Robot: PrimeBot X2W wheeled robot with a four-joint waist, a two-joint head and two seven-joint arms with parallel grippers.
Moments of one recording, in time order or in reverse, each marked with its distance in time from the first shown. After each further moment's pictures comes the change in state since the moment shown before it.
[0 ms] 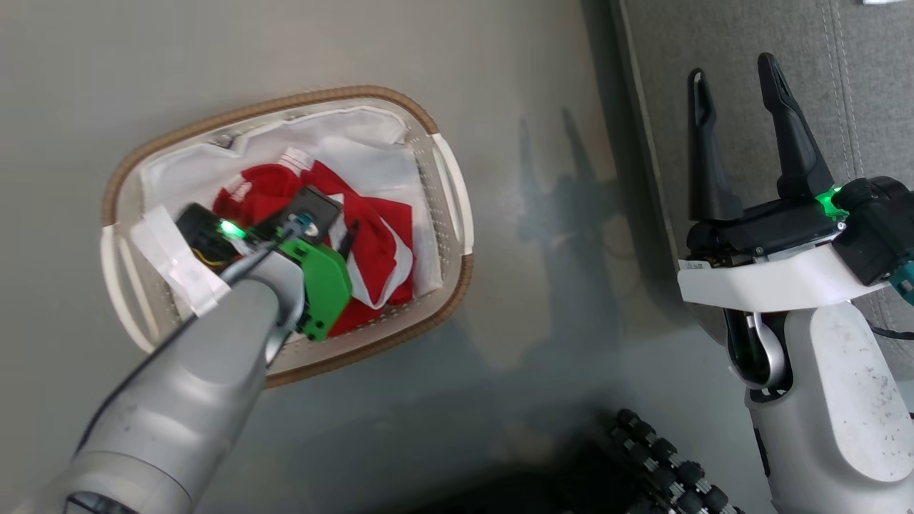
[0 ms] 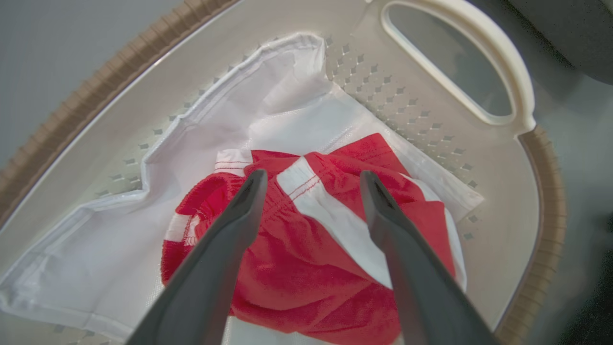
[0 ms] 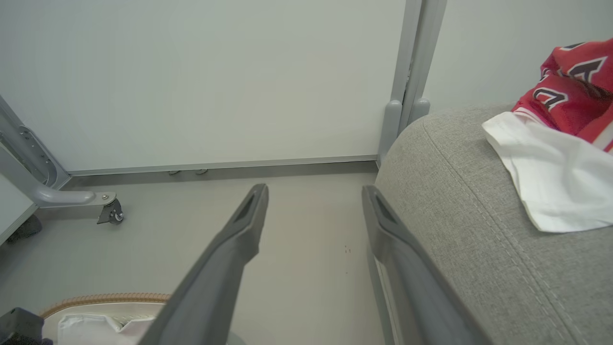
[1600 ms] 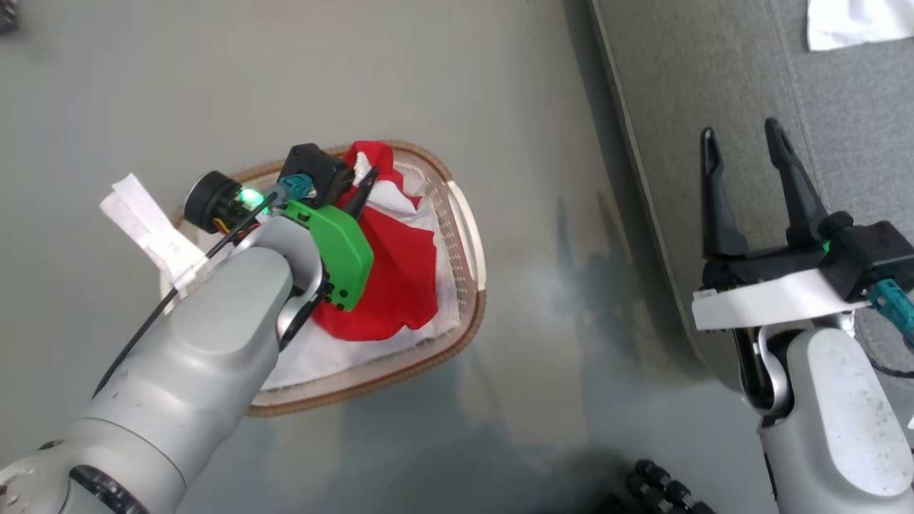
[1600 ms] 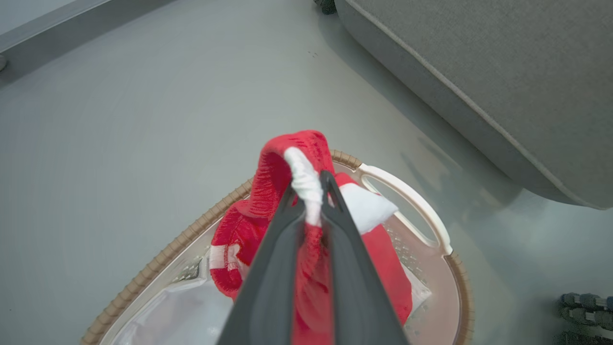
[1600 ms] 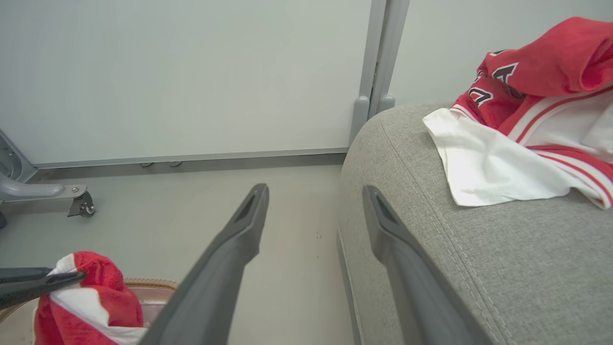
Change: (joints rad) left arm -0.106 0.047 -0.241 -0.097 -0.399 0.000 -0.066; right arm 0.060 0.002 -0.075 0.133 -0.061 0.000 0.000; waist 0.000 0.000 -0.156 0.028
